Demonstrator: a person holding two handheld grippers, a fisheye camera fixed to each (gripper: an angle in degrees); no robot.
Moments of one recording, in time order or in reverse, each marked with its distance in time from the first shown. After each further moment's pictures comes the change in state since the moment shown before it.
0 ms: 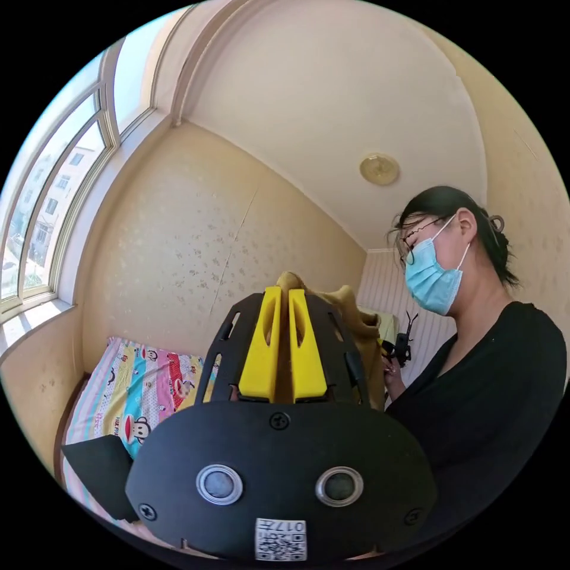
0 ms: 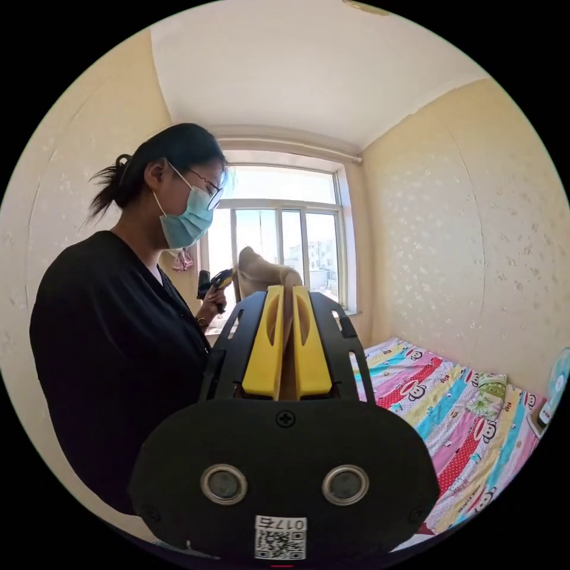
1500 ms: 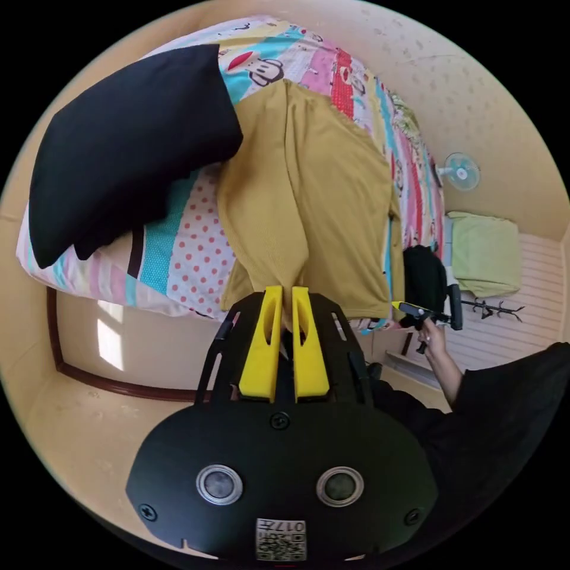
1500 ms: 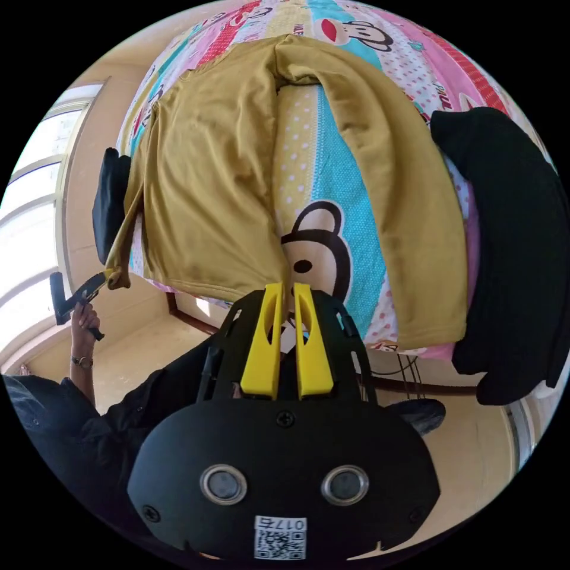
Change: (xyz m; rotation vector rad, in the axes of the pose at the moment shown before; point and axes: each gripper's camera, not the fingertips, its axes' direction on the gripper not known) left arm -0.441 0.177 0.064 -1.169 -0.374 -0.806; right arm 0.256 0.335 0.282 -1.204 0.465 1.157
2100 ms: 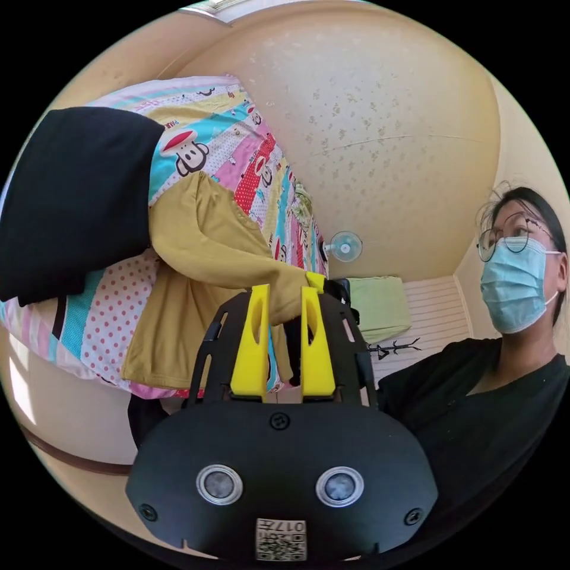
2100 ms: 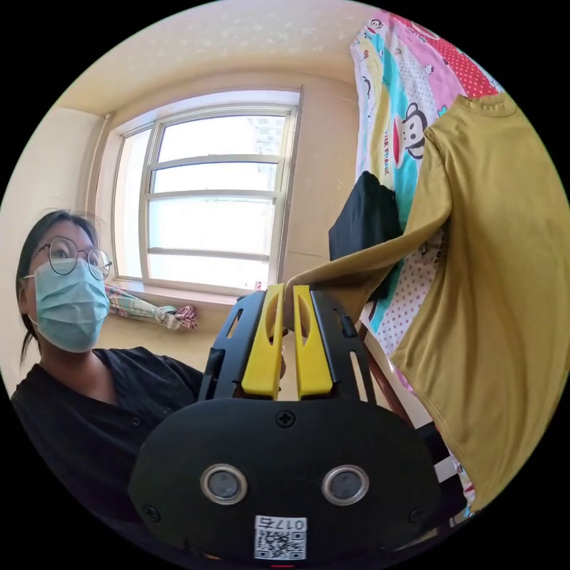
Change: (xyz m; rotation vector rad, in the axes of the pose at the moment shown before) left arm -0.001 -0.019 -0.156 0.398 0.477 0.036; right arm -0.161 -0.104 -0.143 0.074 -1.037 -0.446
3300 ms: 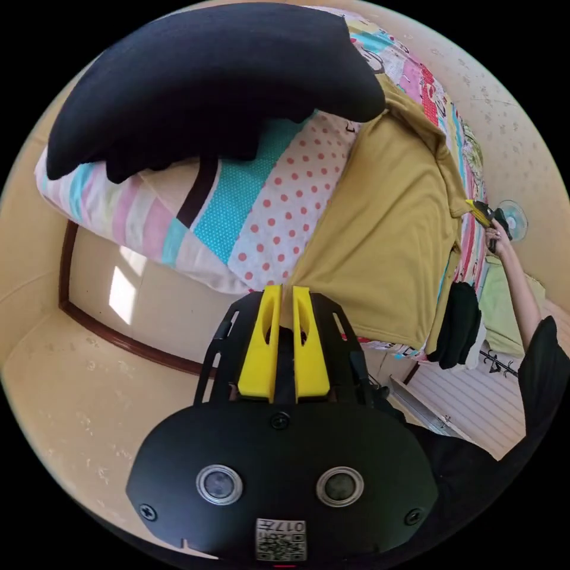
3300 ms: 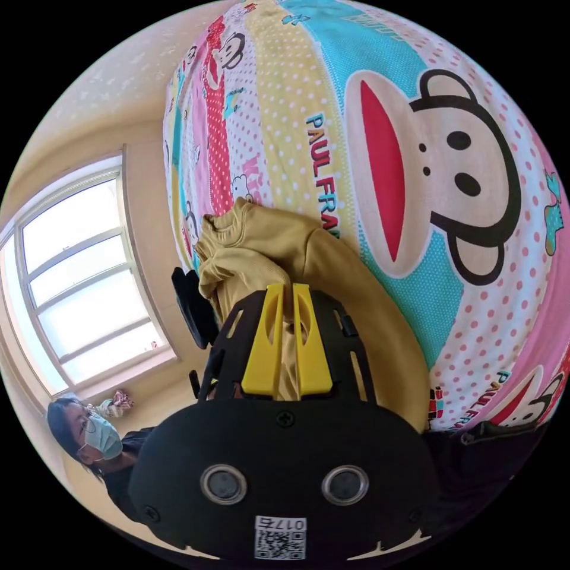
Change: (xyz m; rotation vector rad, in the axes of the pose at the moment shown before) left arm -0.080 -0.005 -0.012 -0.396 -0.780 -0.250; right arm 0.077 -0.171 -0.263 -0.025 0.559 0.470
